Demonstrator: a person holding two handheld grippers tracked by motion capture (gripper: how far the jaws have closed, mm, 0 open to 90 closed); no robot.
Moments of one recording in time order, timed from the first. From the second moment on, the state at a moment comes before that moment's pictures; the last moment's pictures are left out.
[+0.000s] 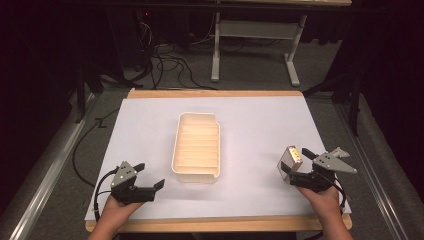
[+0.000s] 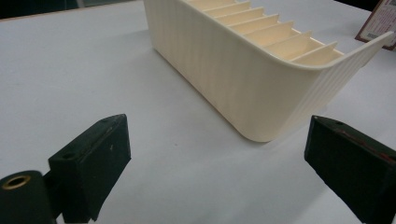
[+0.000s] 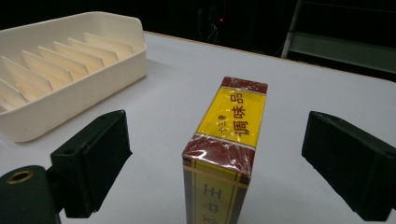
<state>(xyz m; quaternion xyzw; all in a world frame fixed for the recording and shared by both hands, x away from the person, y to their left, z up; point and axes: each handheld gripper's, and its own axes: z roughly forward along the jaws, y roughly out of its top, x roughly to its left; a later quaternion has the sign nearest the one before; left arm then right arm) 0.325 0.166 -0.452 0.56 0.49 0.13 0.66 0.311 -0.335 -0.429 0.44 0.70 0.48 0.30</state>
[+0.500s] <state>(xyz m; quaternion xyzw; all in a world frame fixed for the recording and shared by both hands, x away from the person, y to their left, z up) 0.325 0.164 -0.453 0.56 0.49 0.13 0.65 0.314 -0.336 -0.443 0.46 0.69 0.48 0.28</state>
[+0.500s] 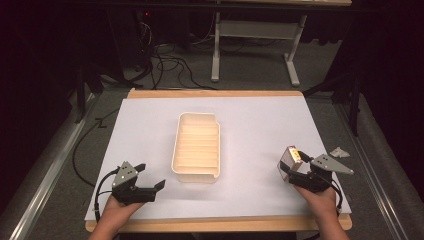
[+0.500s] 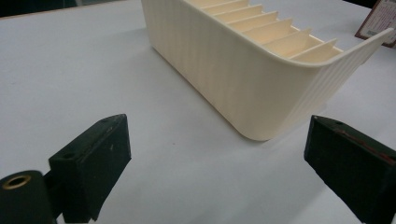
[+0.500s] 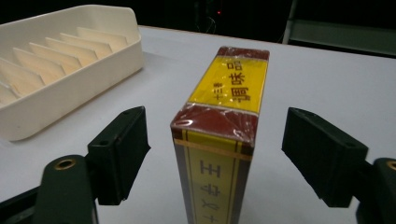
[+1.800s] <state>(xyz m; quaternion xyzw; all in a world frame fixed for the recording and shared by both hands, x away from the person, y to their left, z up) 0.325 0.163 -0.454 0.56 0.49 0.13 0.65 0.312 -0.342 -0.439 0.49 0.68 0.47 0.28</state>
